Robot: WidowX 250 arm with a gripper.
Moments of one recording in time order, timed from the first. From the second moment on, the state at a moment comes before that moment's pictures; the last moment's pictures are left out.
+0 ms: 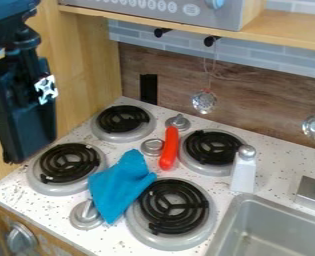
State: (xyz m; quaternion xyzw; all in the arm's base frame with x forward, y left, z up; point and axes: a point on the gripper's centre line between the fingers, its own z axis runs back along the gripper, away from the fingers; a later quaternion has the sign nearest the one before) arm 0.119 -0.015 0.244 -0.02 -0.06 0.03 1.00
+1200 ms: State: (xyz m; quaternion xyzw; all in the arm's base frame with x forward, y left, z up) arm 0.265 0.085 0.118 0.01 -0.12 -0.01 0.99
